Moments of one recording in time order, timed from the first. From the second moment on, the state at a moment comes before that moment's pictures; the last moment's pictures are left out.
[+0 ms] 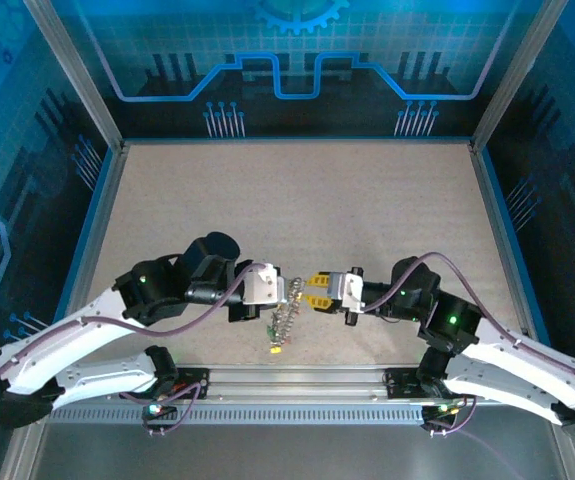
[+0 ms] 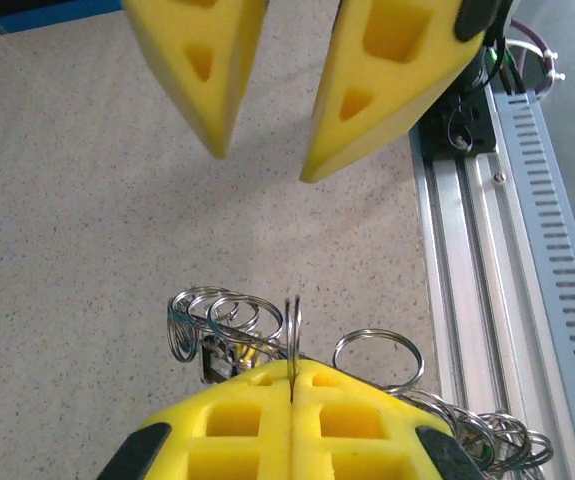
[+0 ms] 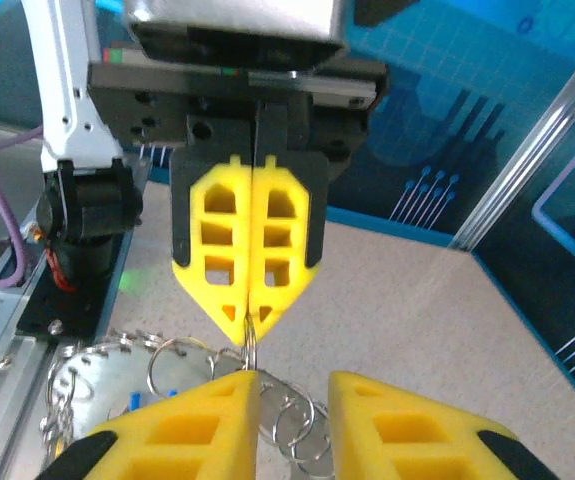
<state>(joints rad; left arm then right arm) -0.95 0.97 1.08 -0.79 0.28 0.49 0.99 0.72 0.68 -0.15 -0.31 -0.42</state>
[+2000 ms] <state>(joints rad) -0.98 0.93 1.02 -0.73 0.21 0.47 0.96 0.81 0.61 -0.10 -0.47 -0.26</state>
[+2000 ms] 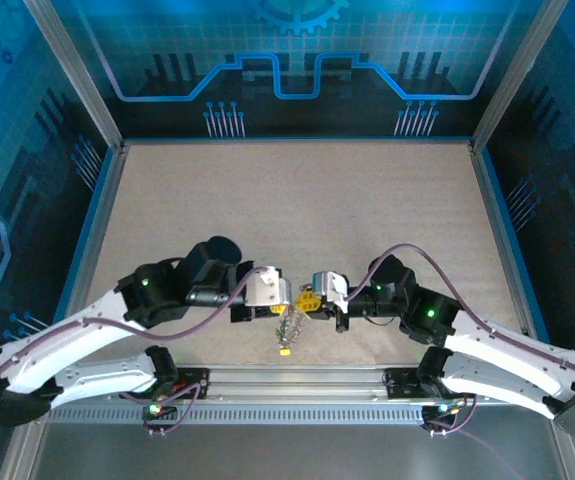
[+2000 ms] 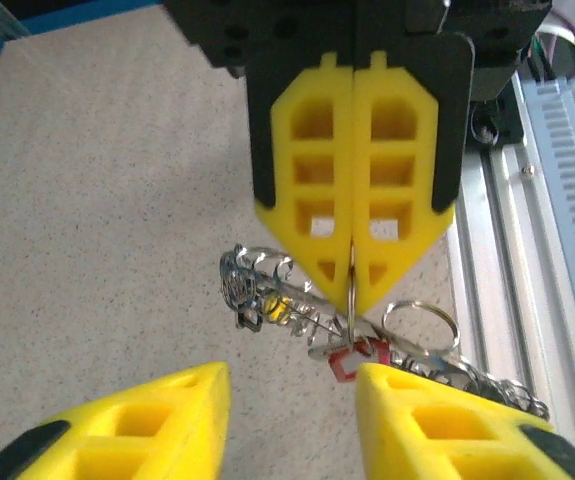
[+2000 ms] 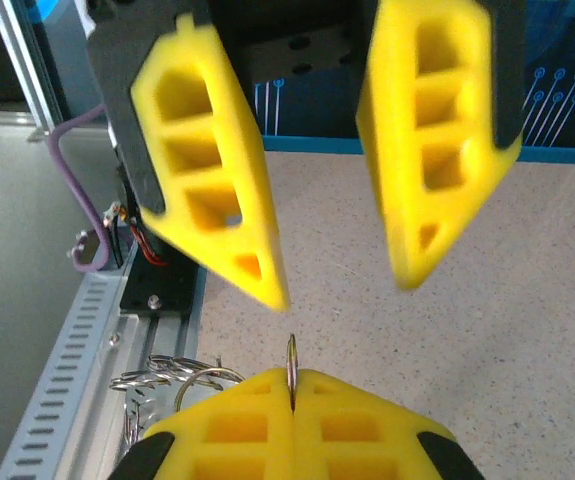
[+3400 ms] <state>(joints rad) -0.97 0.79 0.47 0.04 0.44 0.07 0.86 0.83 0.65 -0.09 -0.75 -0.43</state>
